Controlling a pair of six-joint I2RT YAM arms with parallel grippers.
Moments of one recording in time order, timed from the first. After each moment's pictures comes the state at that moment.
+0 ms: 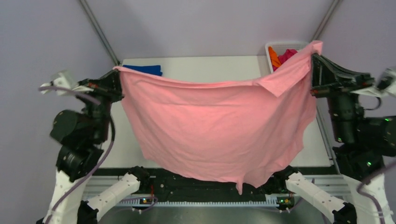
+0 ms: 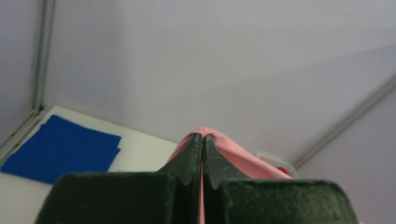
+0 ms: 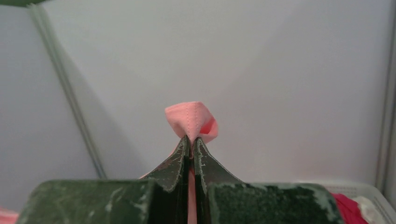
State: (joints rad) left arm -0.56 0.70 1.44 -0.38 -0.52 -0.37; right arm 0.54 0.68 1.45 -0.14 0.21 0.06
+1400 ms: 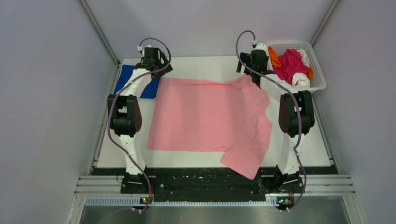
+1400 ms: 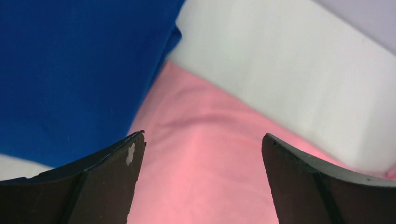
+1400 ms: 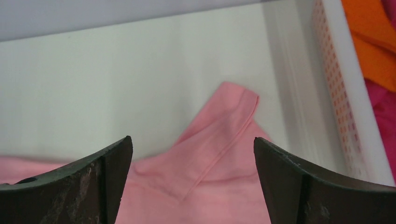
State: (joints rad) left arm -0.11 2.12 1.84 -0.43 -0.15 -0.55; right arm 0.22 2.06 1.58 0.04 0.24 0.20
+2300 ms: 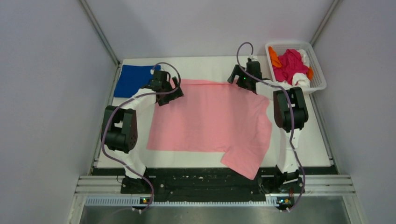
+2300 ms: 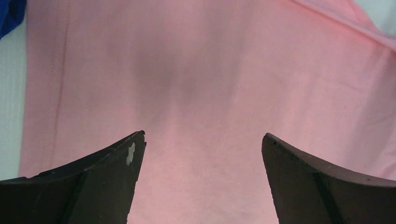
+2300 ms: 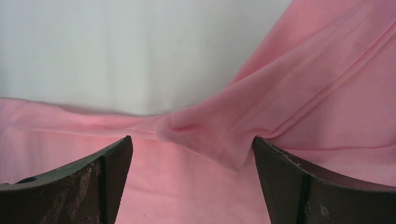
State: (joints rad) left arm -0.22 1.78 1.24 -0.32 0.04 -0.60; right arm 0.22 2.14 1.47 0.03 -0.09 0.52
